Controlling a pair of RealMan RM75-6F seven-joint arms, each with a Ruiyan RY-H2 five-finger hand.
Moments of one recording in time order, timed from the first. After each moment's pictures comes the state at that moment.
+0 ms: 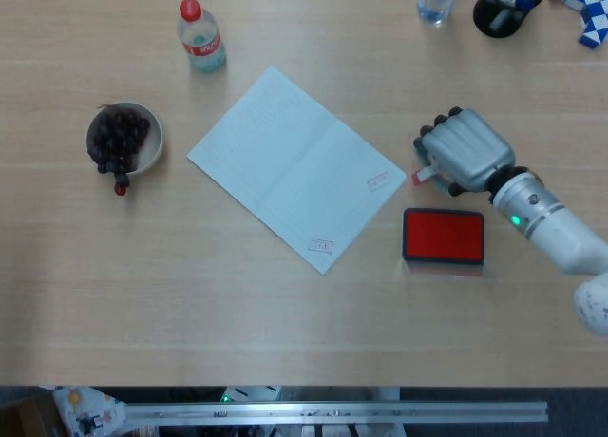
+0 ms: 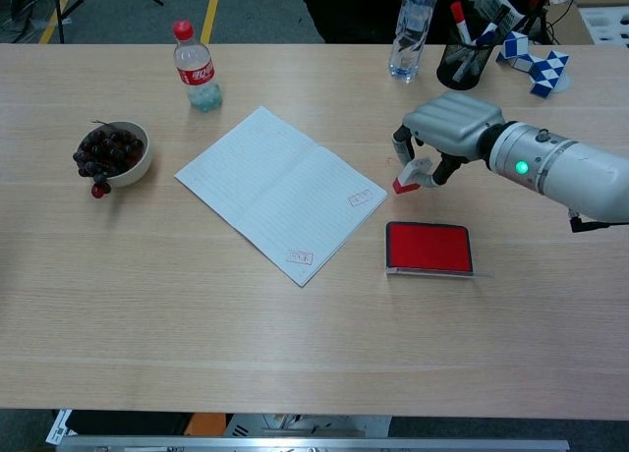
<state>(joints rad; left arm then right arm) 0.02 -1.11 -0.01 -1.64 1.55 1.59 0.02 0.80 -1.44 0.06 -1.49 -1.12 0.76 -0.49</state>
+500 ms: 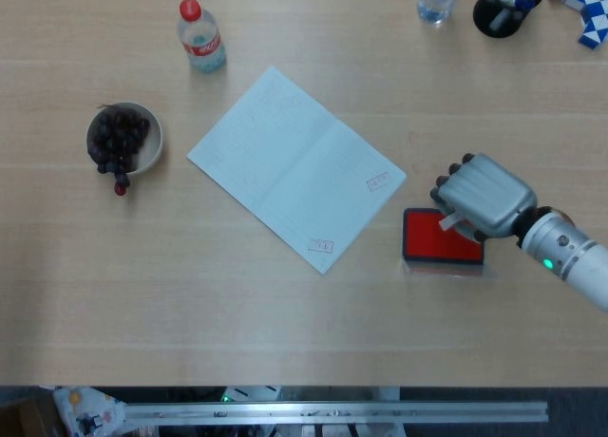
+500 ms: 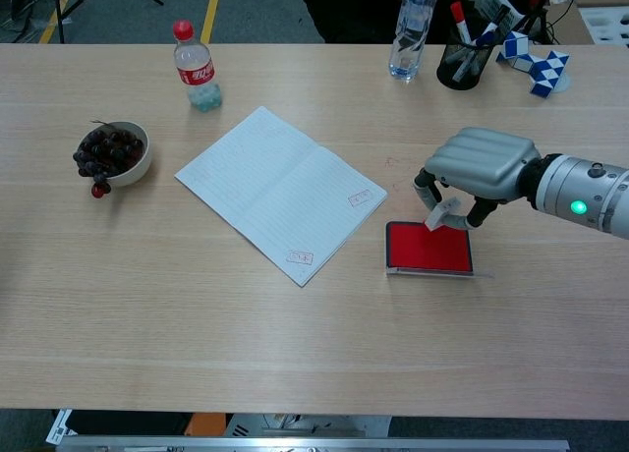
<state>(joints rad) 0.02 -1.11 0.00 -1.65 1.56 1.58 0.03 0.76 -1.31 -0.06 -1.66 -1.27 0.77 -0.49</state>
